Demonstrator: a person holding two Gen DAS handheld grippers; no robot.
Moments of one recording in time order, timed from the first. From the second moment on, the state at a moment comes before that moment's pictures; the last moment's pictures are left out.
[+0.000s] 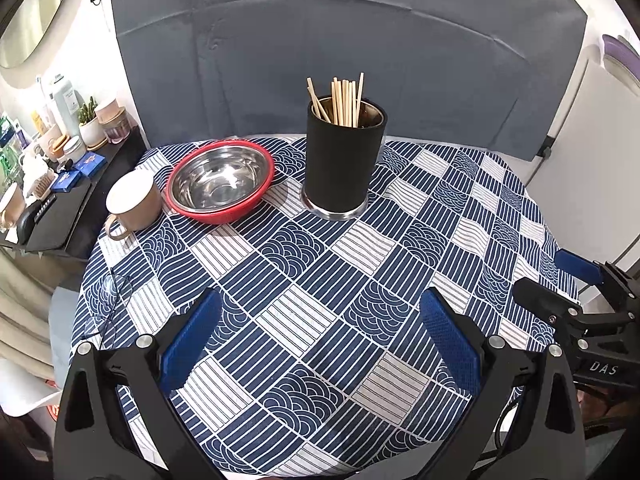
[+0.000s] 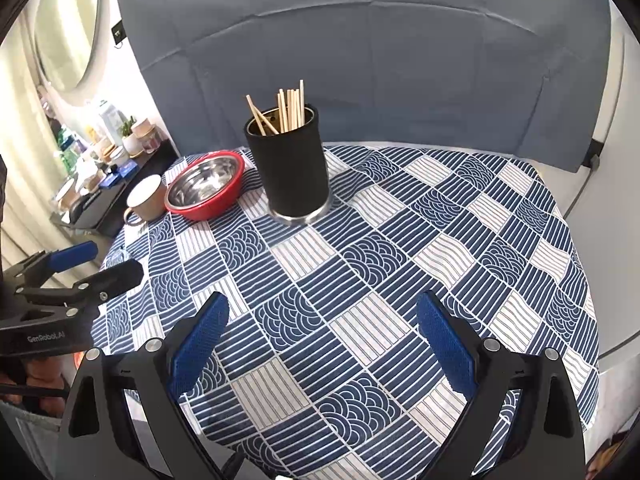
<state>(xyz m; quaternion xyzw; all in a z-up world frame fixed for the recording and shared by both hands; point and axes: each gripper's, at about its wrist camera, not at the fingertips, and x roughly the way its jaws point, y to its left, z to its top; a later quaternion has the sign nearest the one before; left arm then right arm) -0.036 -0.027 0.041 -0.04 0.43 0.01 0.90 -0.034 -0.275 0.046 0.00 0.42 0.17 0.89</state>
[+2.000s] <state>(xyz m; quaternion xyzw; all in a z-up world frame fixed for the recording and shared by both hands) -0.034 -0.013 0.031 -0.06 0.45 0.02 0.89 -0.028 -0.277 0.046 0.01 0.42 0.16 0.89</state>
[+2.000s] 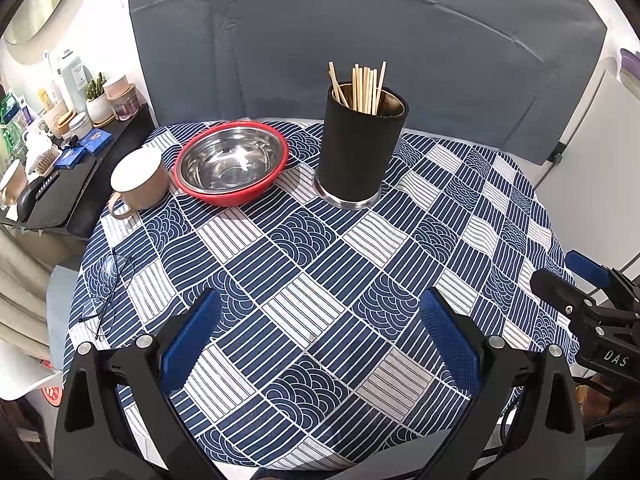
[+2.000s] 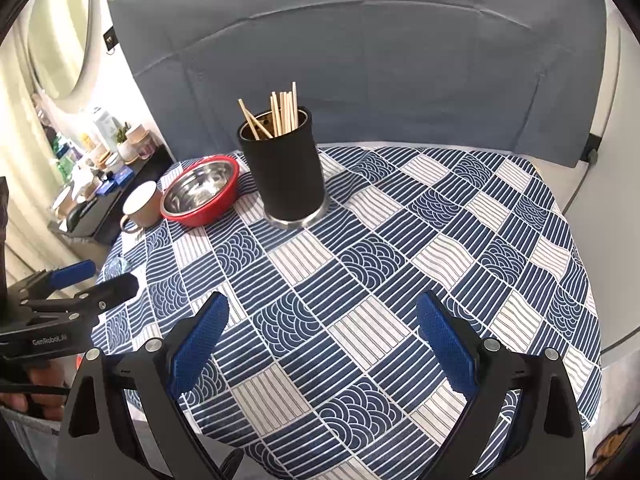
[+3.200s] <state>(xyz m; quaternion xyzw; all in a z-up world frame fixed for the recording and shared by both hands) -0.029 -0.009 0.036 -0.07 0.44 0.03 0.89 -0.022 -0.275 0.044 0.00 0.42 0.16 0.89</state>
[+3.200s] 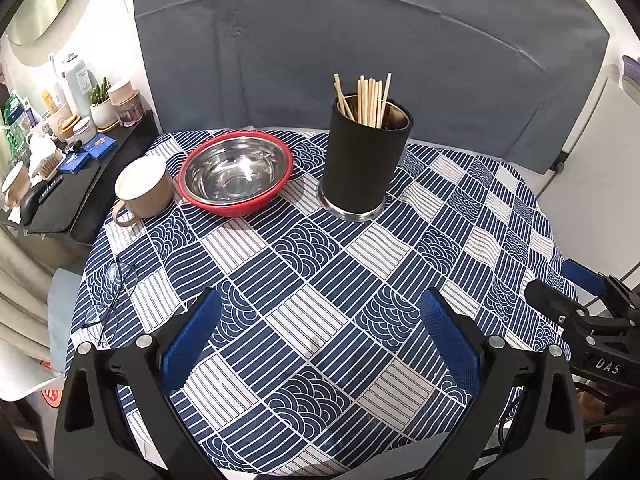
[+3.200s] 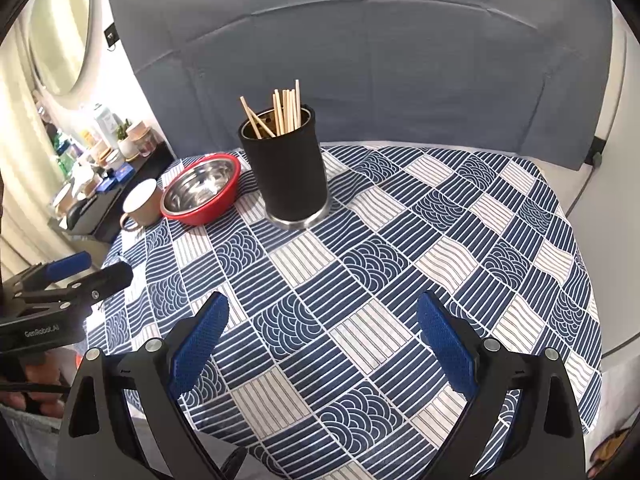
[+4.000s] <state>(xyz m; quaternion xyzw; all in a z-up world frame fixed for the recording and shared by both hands) -0.026 -0.011 0.034 -0.06 0.44 0.03 0.89 -0.021 -0.274 0.044 0.00 0.43 0.16 0.89</state>
